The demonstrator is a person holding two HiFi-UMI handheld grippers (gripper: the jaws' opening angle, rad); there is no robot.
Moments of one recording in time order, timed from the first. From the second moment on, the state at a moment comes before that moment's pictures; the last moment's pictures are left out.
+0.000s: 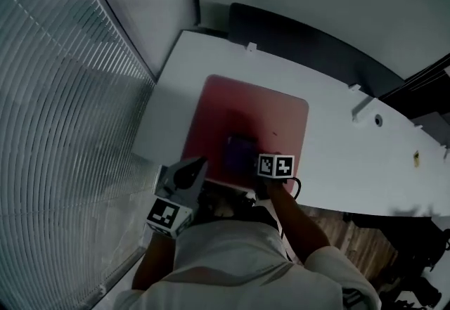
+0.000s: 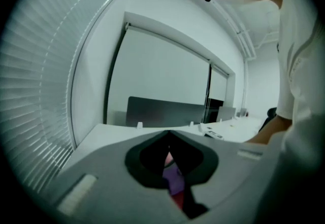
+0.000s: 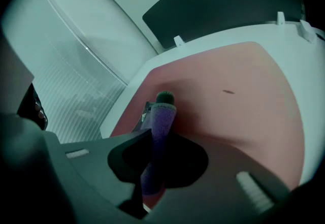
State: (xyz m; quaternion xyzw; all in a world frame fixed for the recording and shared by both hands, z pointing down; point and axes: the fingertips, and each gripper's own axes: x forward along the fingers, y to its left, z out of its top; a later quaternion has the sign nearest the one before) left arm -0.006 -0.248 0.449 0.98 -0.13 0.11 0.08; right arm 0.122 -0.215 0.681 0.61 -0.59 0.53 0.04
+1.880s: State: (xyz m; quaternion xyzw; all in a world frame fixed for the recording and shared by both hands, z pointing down) left arm -0.123 -0.226 0.455 0.96 -0.24 0.11 0.11; right arm -0.007 -0.236 0.550 0.51 -0.72 0.47 -0.06
